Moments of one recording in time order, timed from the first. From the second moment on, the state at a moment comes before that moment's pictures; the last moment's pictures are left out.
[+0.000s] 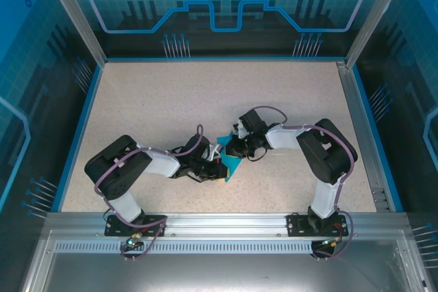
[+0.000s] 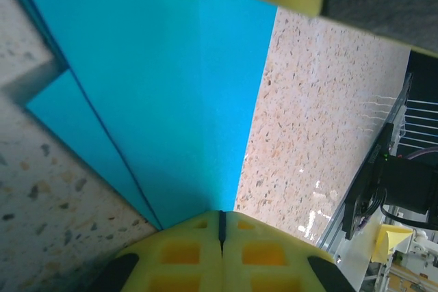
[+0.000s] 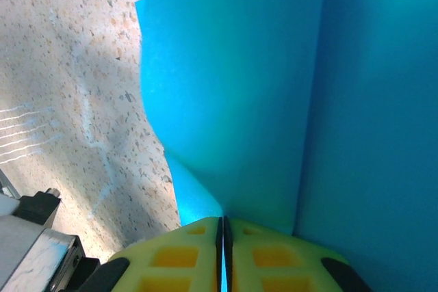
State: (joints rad) left arm -0.69 1.70 0.55 0.27 0.62 -0.86; right arm 0.59 1.84 0.93 -0.16 -0.53 0.74
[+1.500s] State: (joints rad) left arm -0.70 1.72 0.60 0.19 0.62 -0.85; right arm 0.49 1.93 1.01 -0.12 -0.60 0.71
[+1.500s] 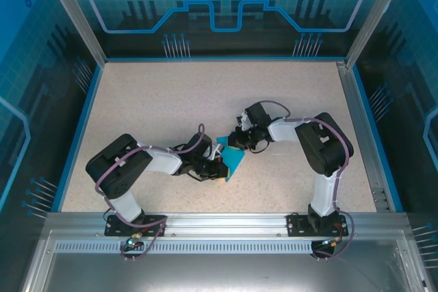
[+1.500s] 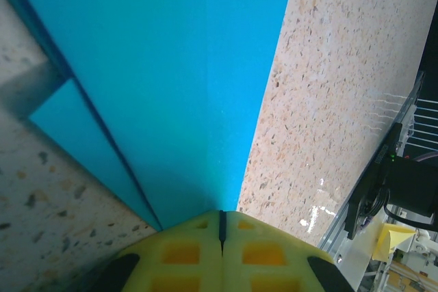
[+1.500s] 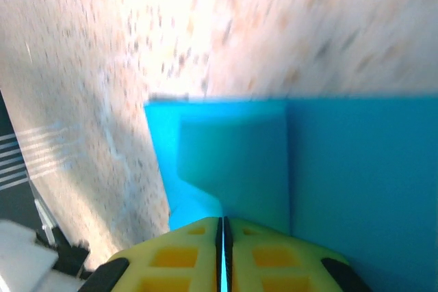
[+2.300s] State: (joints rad) left arm -0.70 1.72 0.61 0.17 0.62 -0.82; right arm 0.39 2.02 1.16 -0.18 -0.56 0.70
